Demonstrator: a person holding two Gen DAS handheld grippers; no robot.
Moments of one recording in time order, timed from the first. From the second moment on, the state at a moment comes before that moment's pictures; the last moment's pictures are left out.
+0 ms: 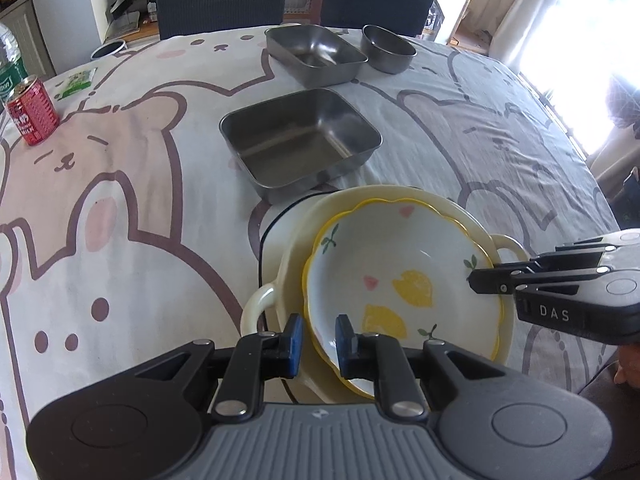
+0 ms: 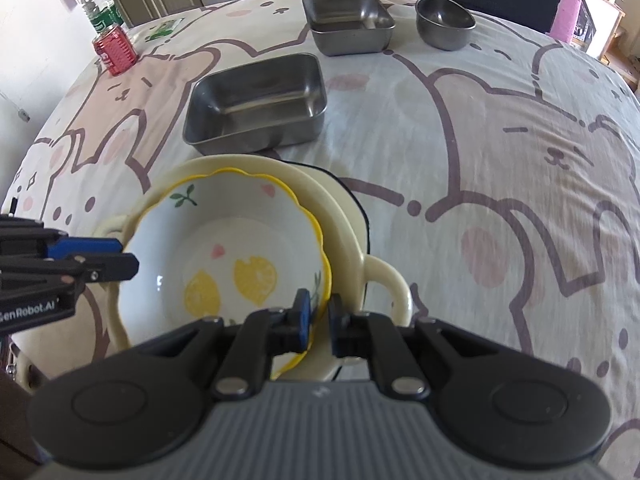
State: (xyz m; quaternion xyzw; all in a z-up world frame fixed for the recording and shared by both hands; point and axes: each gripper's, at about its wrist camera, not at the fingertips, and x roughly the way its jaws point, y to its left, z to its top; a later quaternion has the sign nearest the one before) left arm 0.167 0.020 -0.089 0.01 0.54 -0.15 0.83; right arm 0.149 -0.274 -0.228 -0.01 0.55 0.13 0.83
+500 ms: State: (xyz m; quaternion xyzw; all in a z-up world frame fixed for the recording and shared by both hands) left arm 0.164 0.024 -0.085 -0.02 0.53 -0.14 0.83; right arm 0.141 -0.282 -0.217 0.03 0.54 0.13 0.83
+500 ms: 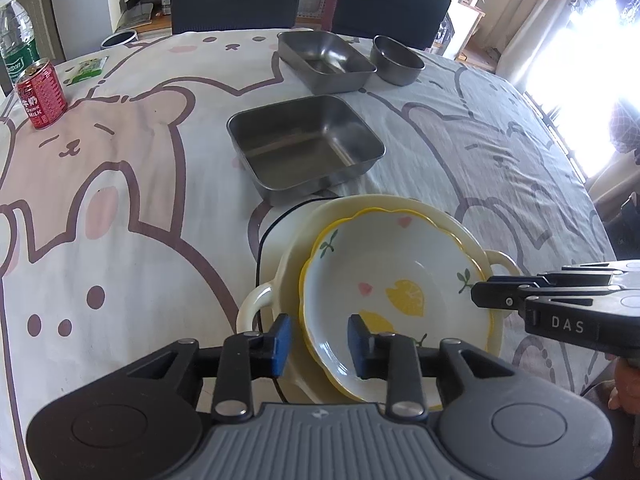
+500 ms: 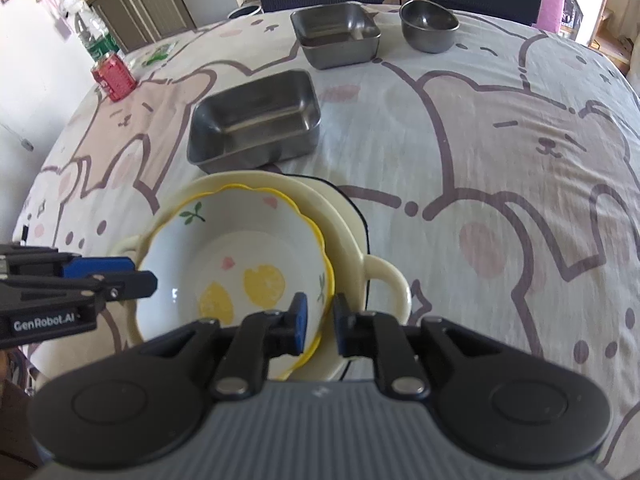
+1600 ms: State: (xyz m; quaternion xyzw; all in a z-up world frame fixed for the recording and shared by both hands) left arm 0.196 0.046 -0.029 -0.07 0.43 -0.10 0.90; right arm 0.164 -0.313 -0.164 0.07 0.40 0.12 0.91
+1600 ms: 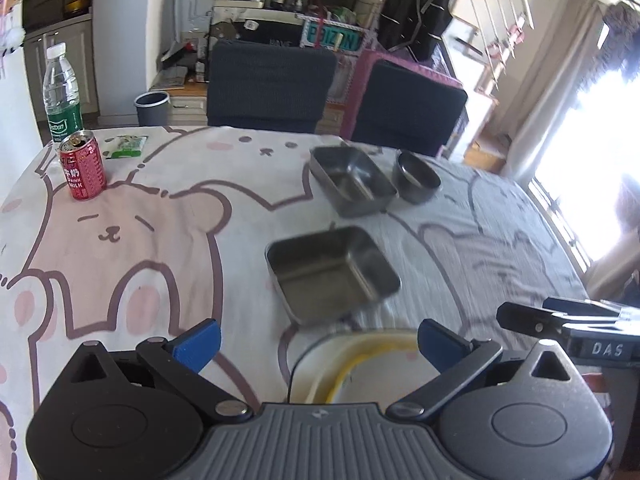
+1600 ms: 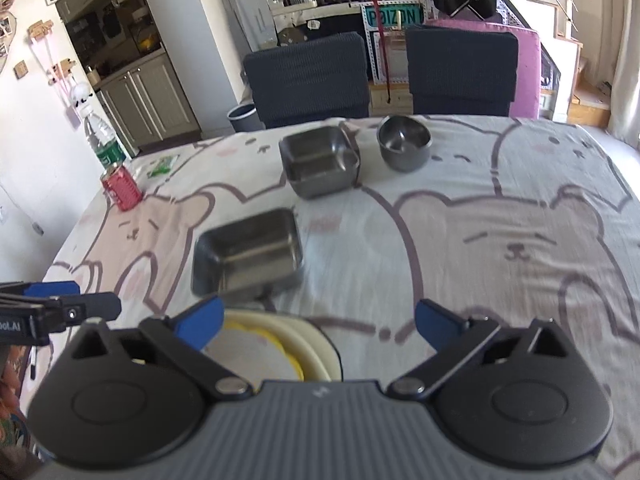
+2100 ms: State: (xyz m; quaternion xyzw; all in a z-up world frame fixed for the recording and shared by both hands) left arm 0.275 0.054 -0.069 -0.15 0.49 -0.04 0.86; right arm 0.247 -0.291 -0.183 0.07 0.41 0.11 0.90
